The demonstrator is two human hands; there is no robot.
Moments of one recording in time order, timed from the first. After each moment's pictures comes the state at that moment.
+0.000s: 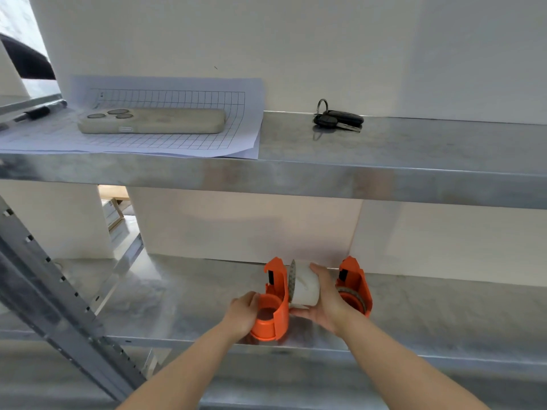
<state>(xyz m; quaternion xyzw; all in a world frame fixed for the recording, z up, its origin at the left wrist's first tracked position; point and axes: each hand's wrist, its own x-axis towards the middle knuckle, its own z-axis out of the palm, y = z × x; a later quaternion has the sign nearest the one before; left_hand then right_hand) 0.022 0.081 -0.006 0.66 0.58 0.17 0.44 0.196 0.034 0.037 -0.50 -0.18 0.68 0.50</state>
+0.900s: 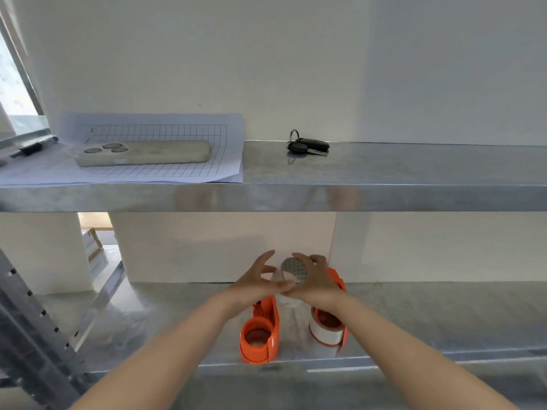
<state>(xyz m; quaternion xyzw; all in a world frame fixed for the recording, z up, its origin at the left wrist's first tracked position) 0.052 0.092 0.095 0.67 0.39 0.17 0.60 0.208 0.029 0.095 -0.71 -0.54 0.32 0.32</state>
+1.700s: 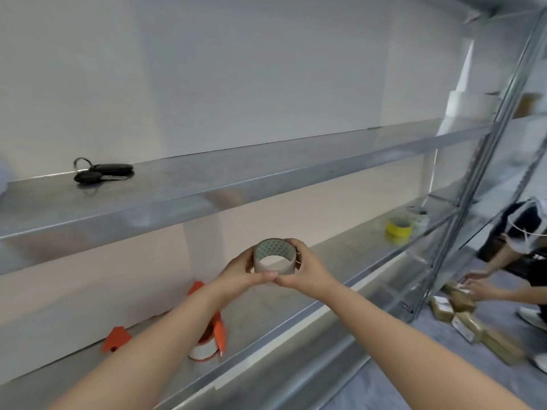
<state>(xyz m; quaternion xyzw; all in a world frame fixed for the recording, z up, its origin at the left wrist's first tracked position) 0.255 0.001 0.130 0.78 0.11 0.12 0.60 0.361 -0.141 0.132 -0.75 -0.38 0.14 0.52</state>
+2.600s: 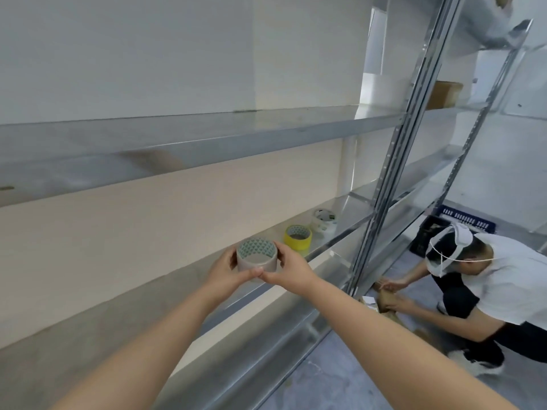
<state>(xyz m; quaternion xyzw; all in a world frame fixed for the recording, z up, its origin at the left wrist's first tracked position) 0.618 -0.185 0.072 0.75 0.17 0.16 0.62 0.710 -0.321 0.086 -0.80 -0.34 0.17 0.47</state>
